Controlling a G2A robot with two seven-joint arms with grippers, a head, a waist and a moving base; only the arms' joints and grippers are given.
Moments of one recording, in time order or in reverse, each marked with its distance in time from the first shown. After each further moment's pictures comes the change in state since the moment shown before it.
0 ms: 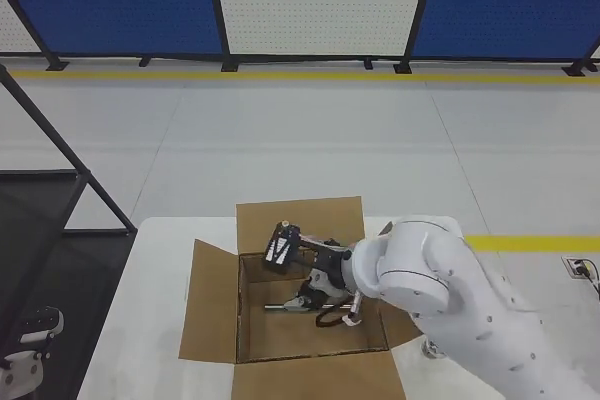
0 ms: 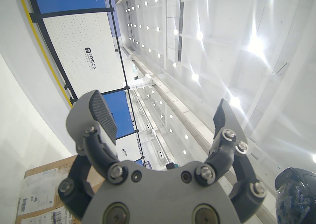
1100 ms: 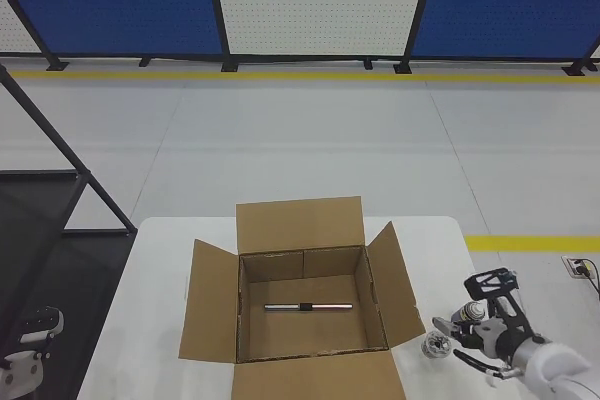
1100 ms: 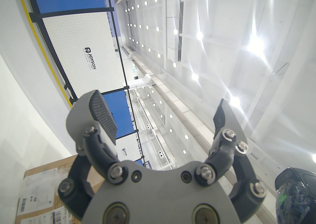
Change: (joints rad) left arm 0.000 0.000 0.000 0.000 0.000 0.000 0.000; right arm -1.040 0.075 0.968 -0.522 -0.327 0.244 -0.131
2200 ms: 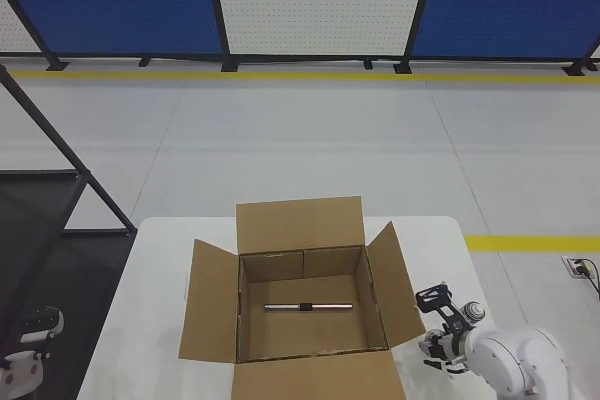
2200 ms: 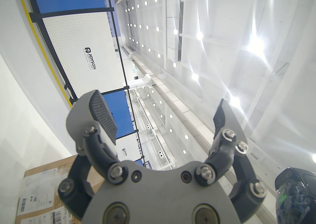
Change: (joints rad) left arm 0.000 0.000 0.000 0.000 0.000 0.000 0.000; right arm 0.227 -0.030 -0.294 0.427 -0.189 -0.036 0.246
